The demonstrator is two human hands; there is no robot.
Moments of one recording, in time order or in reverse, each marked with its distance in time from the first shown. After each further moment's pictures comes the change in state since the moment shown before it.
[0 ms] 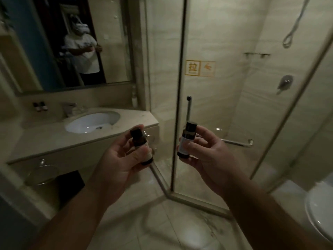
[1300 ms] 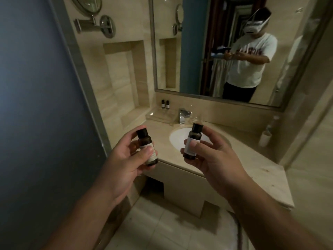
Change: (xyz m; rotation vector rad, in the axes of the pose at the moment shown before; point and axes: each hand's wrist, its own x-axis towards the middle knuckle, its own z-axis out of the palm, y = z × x) left_hand 0.253 0.045 -0.204 0.200 0.829 0.255; right_hand 0.466 0.122 0.201 -0.015 -0.778 0.273
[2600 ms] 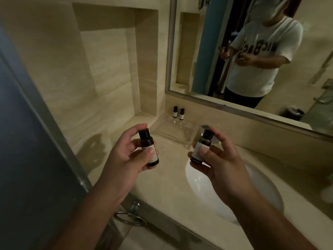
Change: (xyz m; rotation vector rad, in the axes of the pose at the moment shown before) left_hand 0.380 -0.078 -0.140 0.053 0.094 -0.001; right_hand 0.383 0.084 0.043 -0.034 0.124 0.056
